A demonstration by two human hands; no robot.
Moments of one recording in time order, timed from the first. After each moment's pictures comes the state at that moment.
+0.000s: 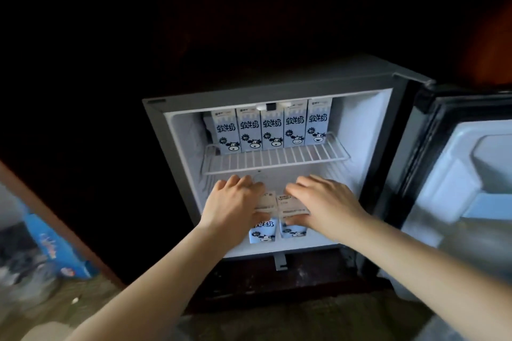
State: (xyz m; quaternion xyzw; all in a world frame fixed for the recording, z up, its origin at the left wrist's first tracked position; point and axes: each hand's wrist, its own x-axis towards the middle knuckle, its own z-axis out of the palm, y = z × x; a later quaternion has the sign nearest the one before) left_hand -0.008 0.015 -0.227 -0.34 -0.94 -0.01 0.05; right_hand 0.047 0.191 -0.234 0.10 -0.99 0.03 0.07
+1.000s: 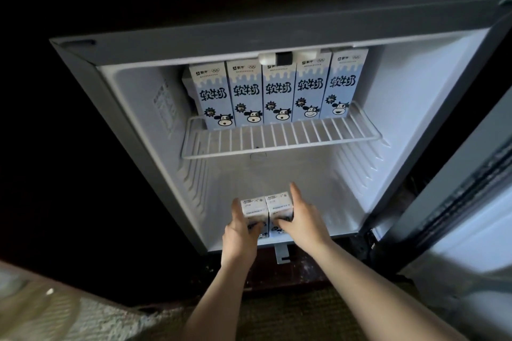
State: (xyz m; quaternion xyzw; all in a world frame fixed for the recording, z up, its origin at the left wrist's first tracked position) left_hand -0.056 0.042 -0.410 -0.03 -0.91 -0.40 -0.11; right_hand -0.037 0.183 -0.408 -0.14 -0.92 0.36 0.00
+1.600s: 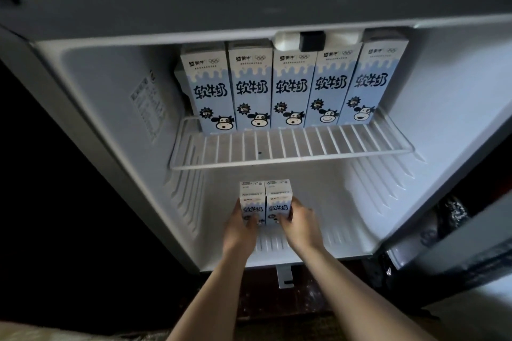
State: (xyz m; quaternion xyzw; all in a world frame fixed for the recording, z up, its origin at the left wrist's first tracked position) left_hand -0.126 0.062 -0.459 0.02 -0.85 -0.51 -0.13; right_hand -0.090 0.184 -0.450 -0.17 -0.90 0.39 0.07
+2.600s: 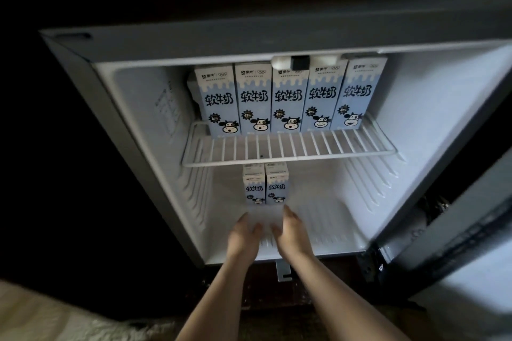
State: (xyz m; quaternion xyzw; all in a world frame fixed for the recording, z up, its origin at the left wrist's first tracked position) left_hand -0.097 0.059 -0.439 0.04 -0.87 -0.47 -0.17; right_hand -0.073 0.165 -0.452 -0.19 -0.91 0.38 0.00
